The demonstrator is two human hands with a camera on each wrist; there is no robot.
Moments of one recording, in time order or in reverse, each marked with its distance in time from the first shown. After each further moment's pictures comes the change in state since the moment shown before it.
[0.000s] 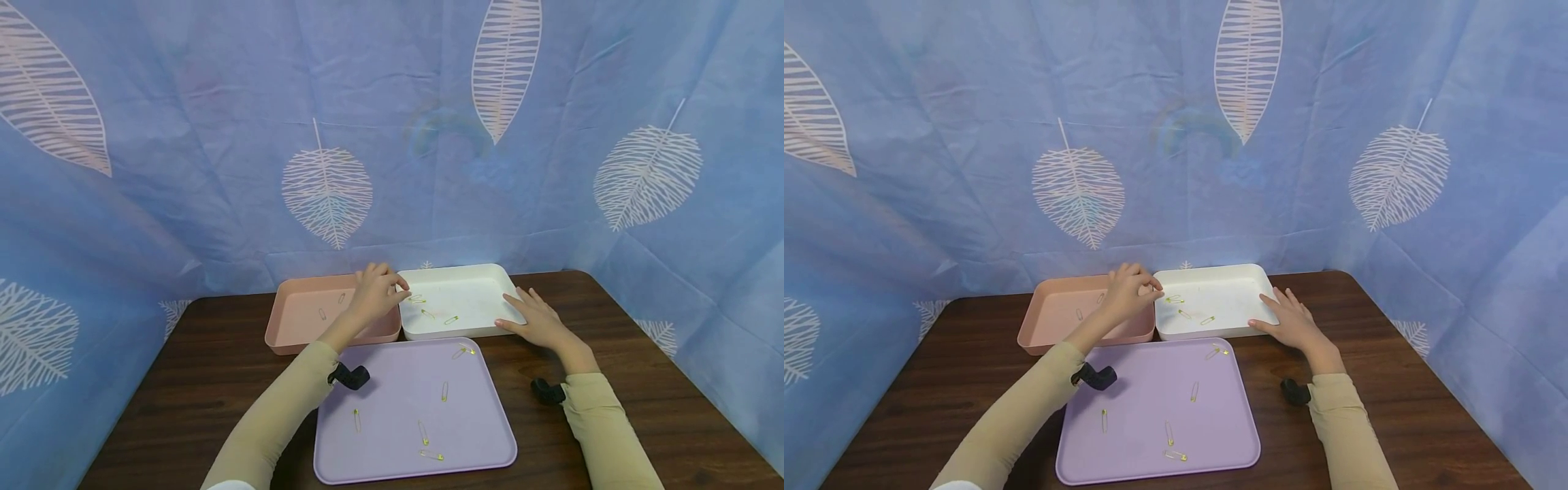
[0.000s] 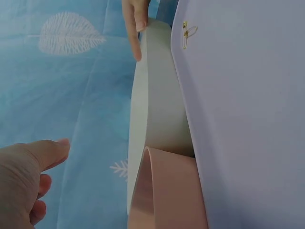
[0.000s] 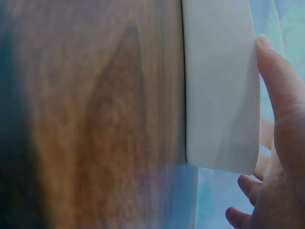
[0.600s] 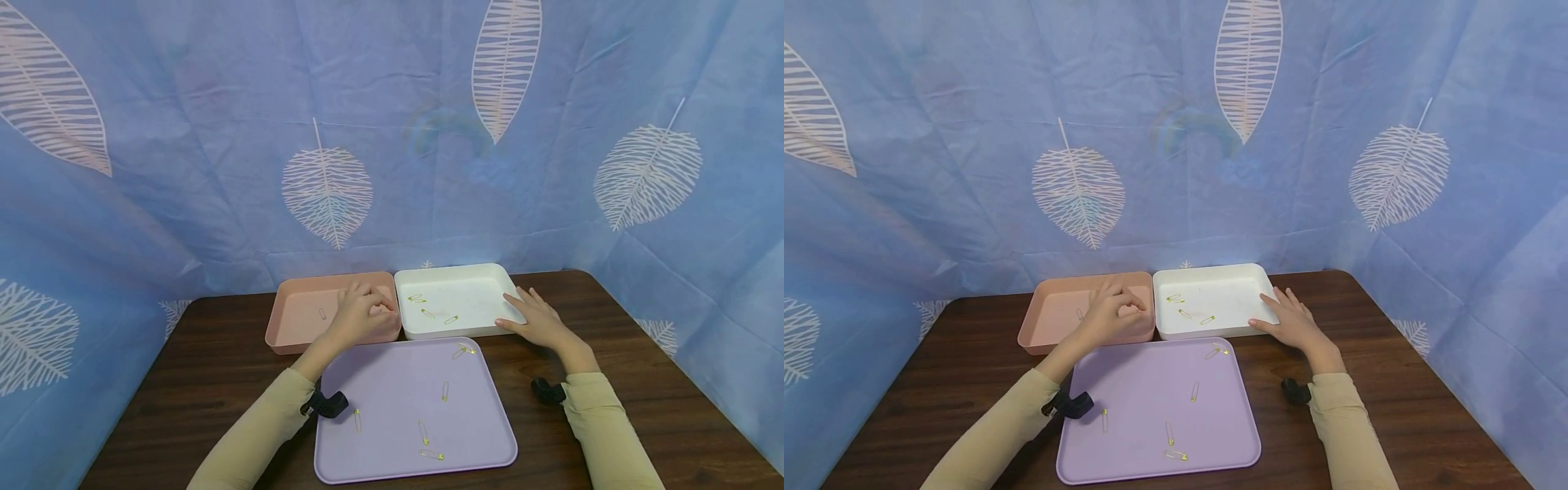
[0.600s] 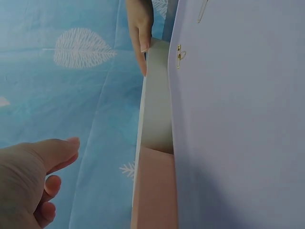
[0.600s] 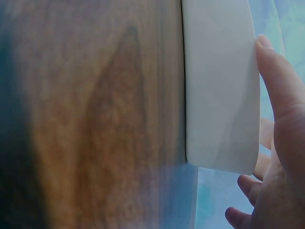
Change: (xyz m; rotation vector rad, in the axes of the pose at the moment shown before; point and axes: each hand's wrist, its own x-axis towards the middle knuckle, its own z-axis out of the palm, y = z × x) left_hand -0.048 -0.003 -0.022 -0.081 0.014 0.011; right_hand 0.000 0.001 0.001 0.020 -0.002 0.002
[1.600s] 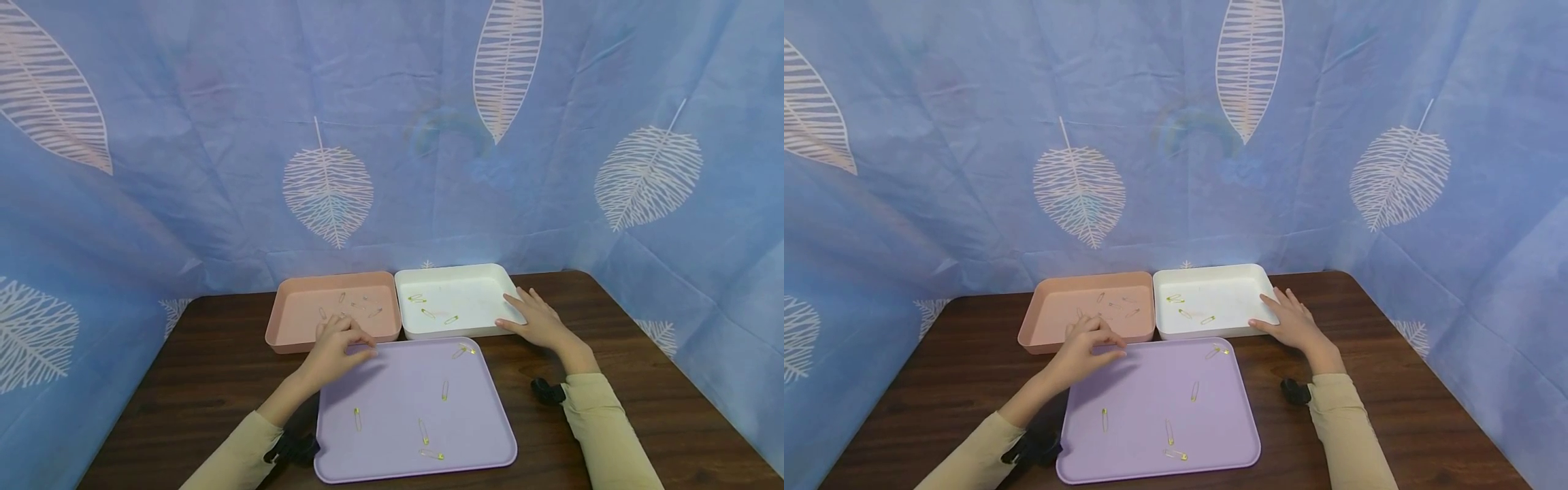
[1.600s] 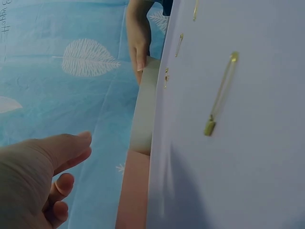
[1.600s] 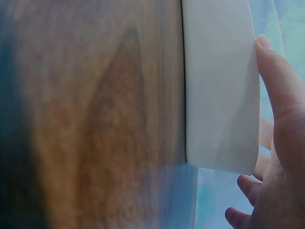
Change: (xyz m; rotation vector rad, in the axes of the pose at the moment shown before) left_hand -0.068 0.000 -0.016 -0.103 -0.036 -0.025; right_hand 0.000 0.001 -0.001 -0.026 -0.003 -0.001
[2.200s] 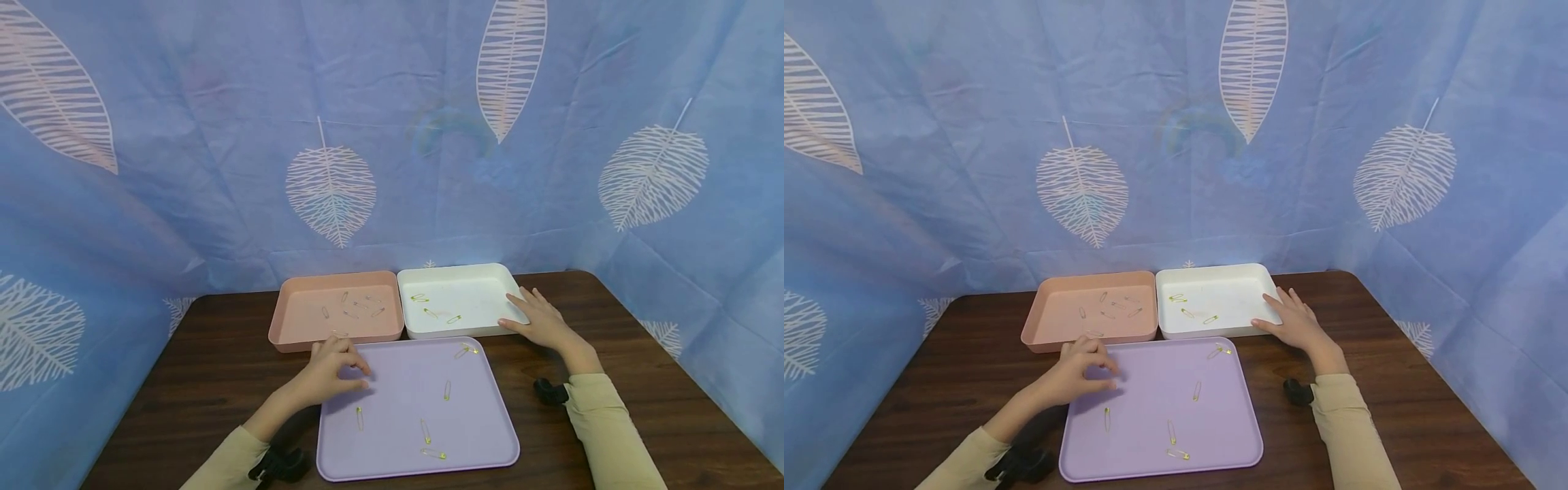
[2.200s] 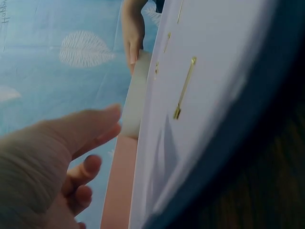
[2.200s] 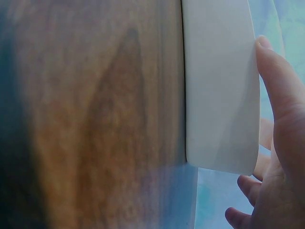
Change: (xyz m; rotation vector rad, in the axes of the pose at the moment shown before) left_hand -0.032 -0.008 -0.010 -0.025 -0.264 -0.003; right_hand -0.001 -0.002 0.000 0.008 0.000 0.005
